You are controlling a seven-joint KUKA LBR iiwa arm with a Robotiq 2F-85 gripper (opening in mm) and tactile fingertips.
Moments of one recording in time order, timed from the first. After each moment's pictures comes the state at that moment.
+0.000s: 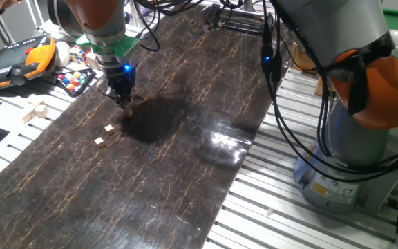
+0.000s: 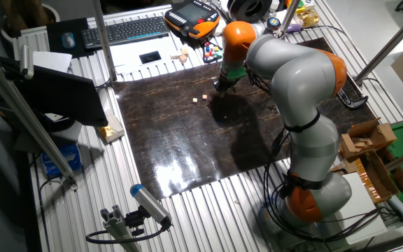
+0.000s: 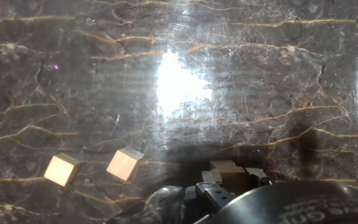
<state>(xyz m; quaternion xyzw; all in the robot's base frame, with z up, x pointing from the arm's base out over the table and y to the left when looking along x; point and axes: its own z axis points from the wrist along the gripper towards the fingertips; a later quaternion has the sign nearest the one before) 0.636 0.042 0.070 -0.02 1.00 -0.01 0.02</state>
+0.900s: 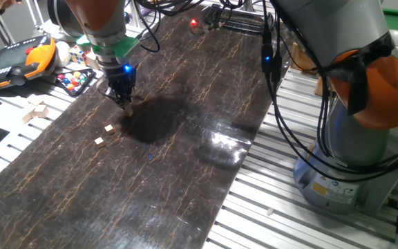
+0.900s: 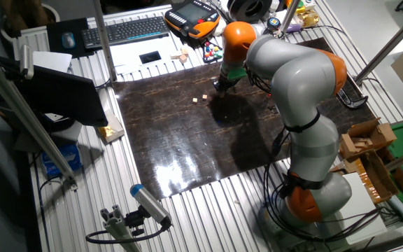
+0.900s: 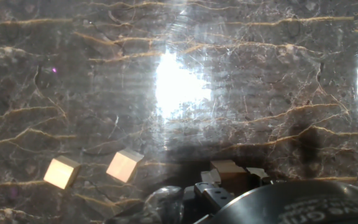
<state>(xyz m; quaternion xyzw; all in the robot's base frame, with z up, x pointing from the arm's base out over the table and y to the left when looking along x) 0.636 0.043 0.068 -0.01 1.00 -0.01 0.02</state>
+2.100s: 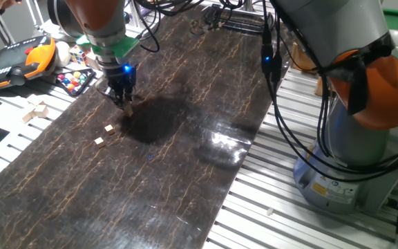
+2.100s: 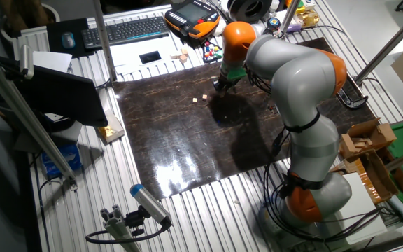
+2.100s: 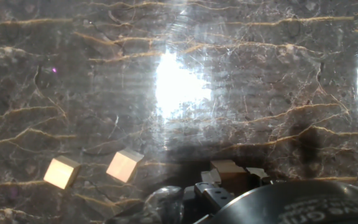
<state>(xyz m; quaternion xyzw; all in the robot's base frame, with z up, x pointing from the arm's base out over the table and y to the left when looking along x) 0.636 0.042 0.069 0.00 1.00 -0.01 0.02</state>
